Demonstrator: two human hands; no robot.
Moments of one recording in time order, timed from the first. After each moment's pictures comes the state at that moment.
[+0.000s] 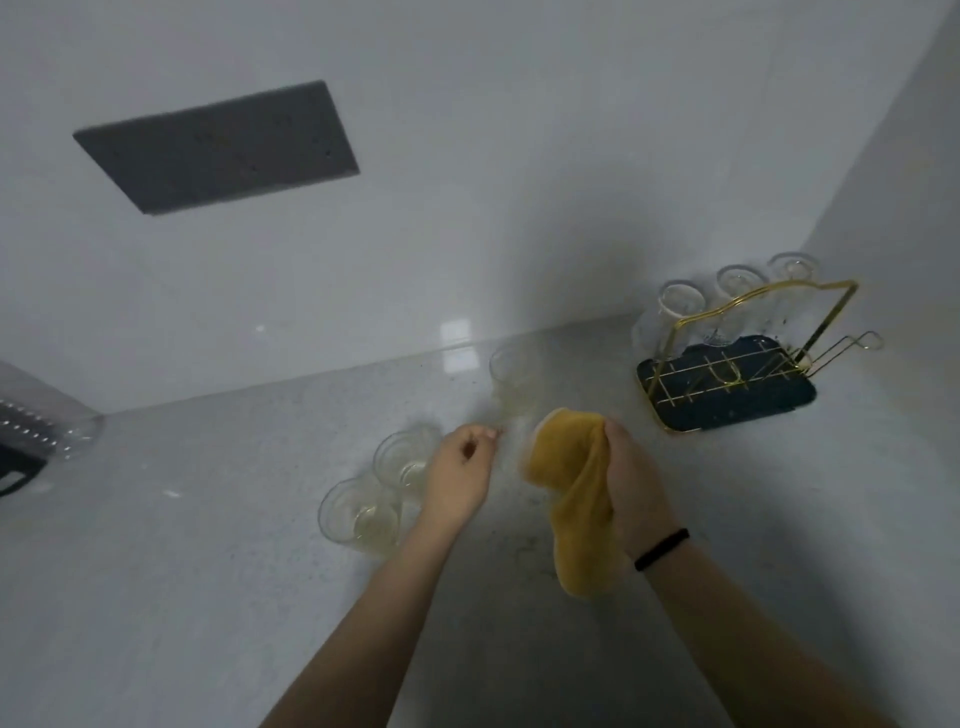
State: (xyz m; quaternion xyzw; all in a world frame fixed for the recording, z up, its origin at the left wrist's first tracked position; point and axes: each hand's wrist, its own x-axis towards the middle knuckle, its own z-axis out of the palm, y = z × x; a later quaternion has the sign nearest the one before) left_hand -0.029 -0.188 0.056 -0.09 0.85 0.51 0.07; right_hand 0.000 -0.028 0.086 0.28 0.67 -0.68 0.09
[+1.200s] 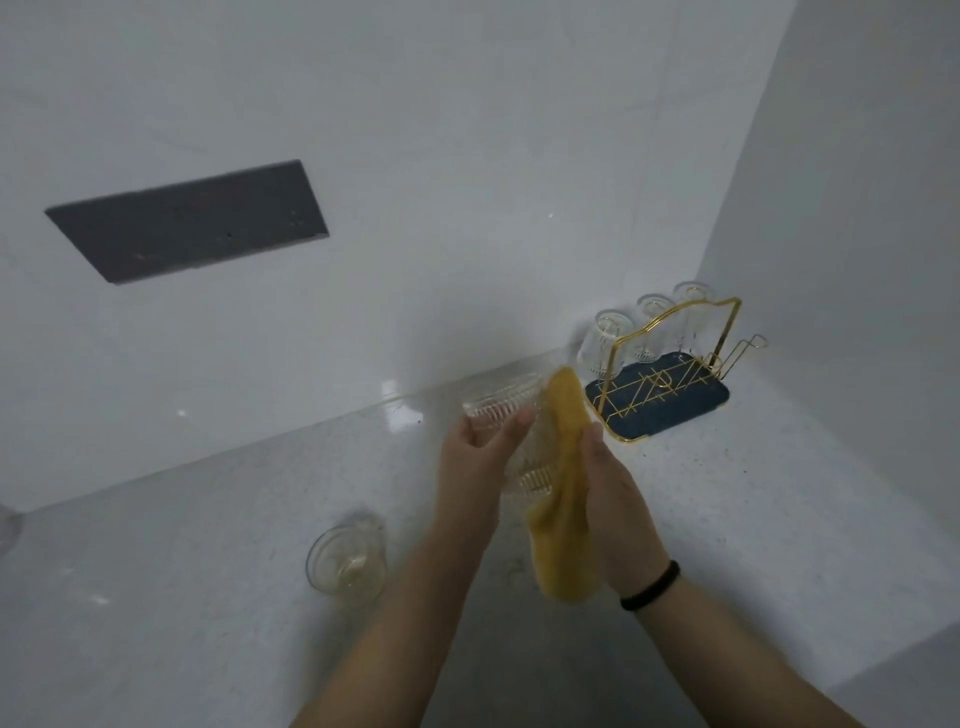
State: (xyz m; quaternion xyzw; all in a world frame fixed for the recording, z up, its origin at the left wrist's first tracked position) left_hand -0.003 -0.180 0.121 0.02 0.65 0.75 0.11; right_hand 0.060 -0.070 0.133 0.16 0.68 -0.72 -0.03
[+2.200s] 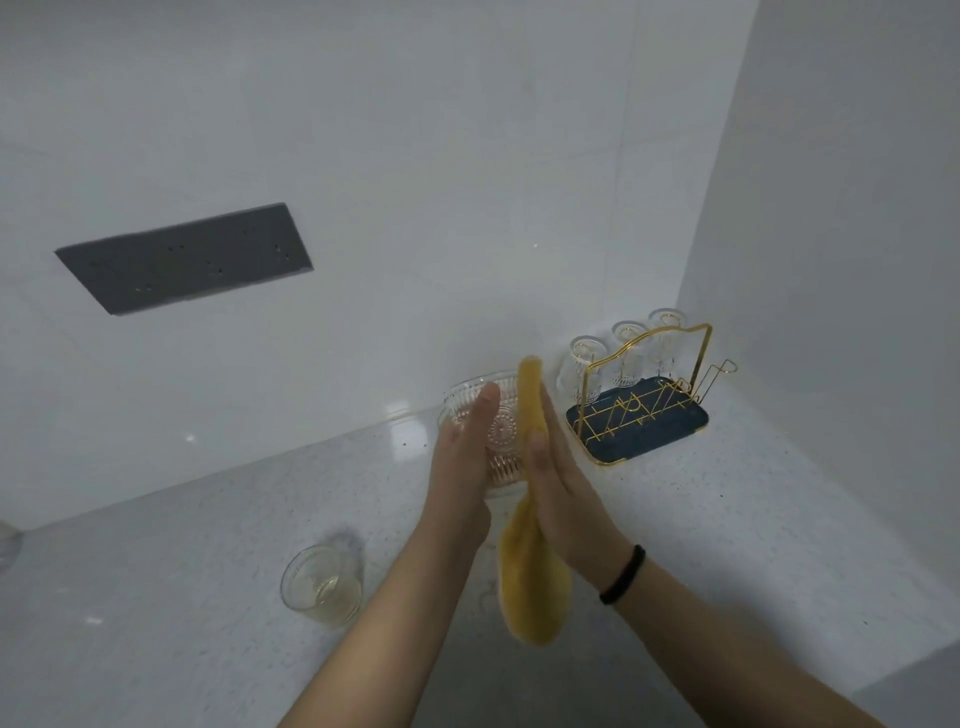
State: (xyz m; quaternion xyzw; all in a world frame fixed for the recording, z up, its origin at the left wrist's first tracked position) left_hand 0.003 -0.136 0.154 -0.03 0.63 0.77 0.13; right_hand 0.054 -0.048 0.139 -0.02 0.76 -0.65 -0.08
